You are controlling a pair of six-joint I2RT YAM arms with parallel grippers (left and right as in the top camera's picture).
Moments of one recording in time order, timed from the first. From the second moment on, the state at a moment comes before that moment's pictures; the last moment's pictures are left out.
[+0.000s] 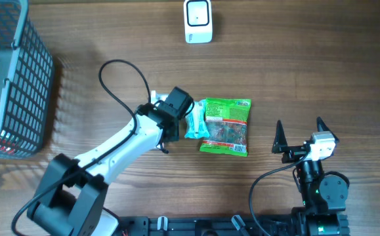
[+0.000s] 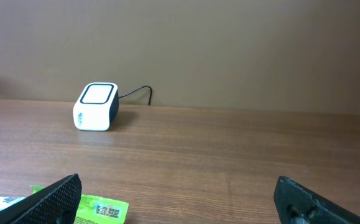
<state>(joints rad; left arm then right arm) -0.60 1.62 0.98 -0.76 -0.30 -0.60 0.03 0.01 0.01 0.00 -0.04 -0.02</state>
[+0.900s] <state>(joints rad) -0.83 1.71 0.89 -0.69 -0.54 -0.77 0.03 0.01 0.01 0.00 -0.04 -0.02</state>
